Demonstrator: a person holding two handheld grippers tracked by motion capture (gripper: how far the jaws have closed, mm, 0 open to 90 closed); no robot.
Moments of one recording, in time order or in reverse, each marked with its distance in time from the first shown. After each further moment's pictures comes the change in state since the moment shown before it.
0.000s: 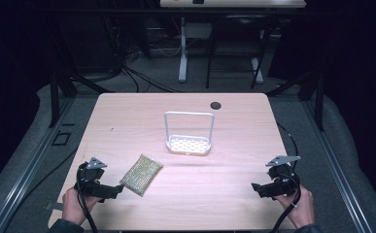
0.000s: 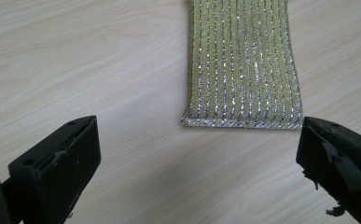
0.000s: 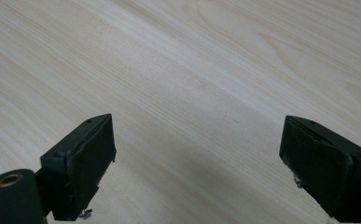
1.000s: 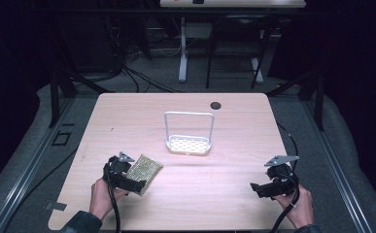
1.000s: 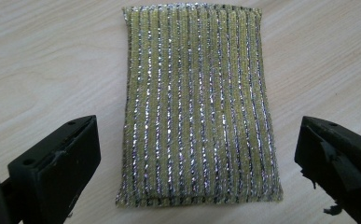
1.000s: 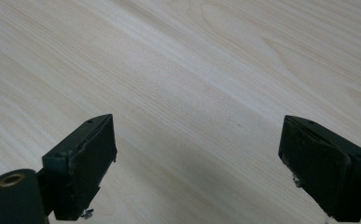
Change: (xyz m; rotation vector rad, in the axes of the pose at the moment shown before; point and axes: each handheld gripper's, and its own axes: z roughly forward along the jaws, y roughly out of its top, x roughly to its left) left arm -0.039 0.037 0.056 0.075 -0.001 0.054; right arm 0.004 0.003 0.000 0.000 -0.004 -0.015
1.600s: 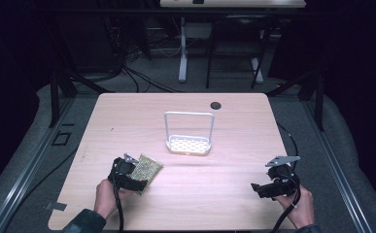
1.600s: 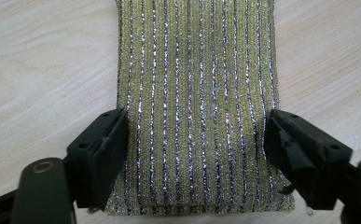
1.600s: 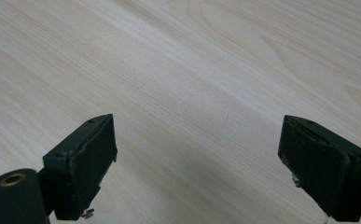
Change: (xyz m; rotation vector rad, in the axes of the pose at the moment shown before) left arm -0.005 -0.002 0.011 0.033 0.027 -0.015; right arm -0.001 -0.002 -0.002 -0.001 0.001 0.006
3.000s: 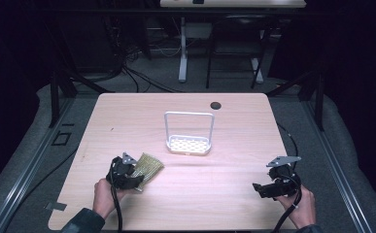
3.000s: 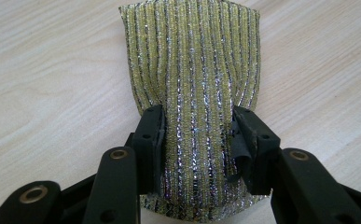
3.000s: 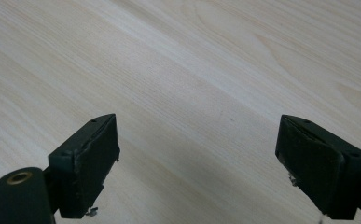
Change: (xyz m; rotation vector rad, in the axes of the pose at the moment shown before) left arm 0.000 0.000 -0.011 -0.078 -0.007 0.063; right arm -0.001 -0.001 -0.002 0.007 -0.018 -0.011
